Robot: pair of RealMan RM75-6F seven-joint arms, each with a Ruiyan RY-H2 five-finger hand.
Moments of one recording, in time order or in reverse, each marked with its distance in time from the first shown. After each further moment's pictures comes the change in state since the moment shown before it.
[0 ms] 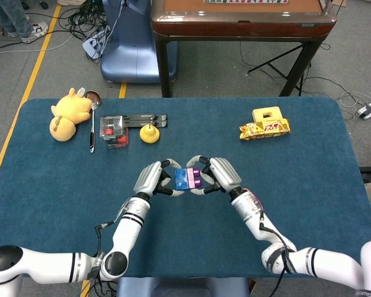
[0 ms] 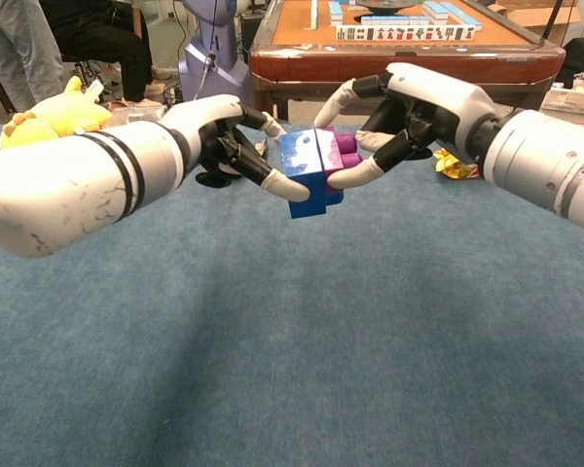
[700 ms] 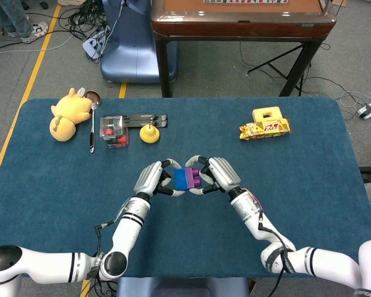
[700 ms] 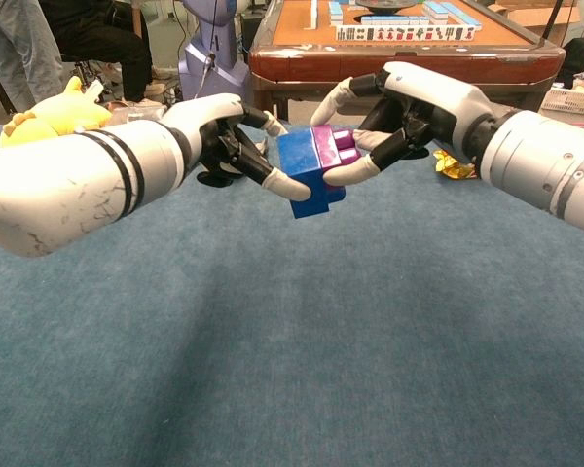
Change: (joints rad) left arm -0.002 0.004 0.003 -0.003 0.005 -0.009 -0.012; right arm 0.003 -0.008 -0.002 0.015 -0.022 0.007 0.022
